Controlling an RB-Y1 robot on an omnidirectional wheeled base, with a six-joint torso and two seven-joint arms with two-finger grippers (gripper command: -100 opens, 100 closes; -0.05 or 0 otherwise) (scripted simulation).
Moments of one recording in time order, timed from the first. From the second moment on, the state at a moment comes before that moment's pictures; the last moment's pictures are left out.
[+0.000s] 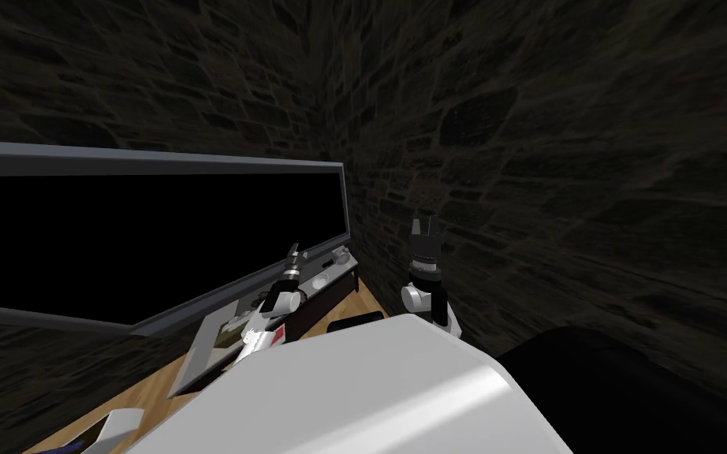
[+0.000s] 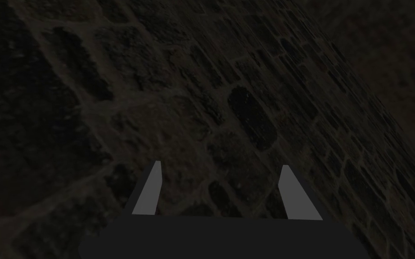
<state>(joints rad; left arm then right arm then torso) 0.08 0.23 -0.03 -1.59 0.30 -0.24 0.05 0.46 -0.01 0.04 -2.32 -0.11 -0.63 0.14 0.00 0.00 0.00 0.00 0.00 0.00</state>
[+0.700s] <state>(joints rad) -0.02 0.25 -0.01 -1.38 0.39 -0.16 0.08 0.46 -0.01 0.04 -2.32 -0.11 -0.63 0.14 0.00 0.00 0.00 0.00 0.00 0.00</state>
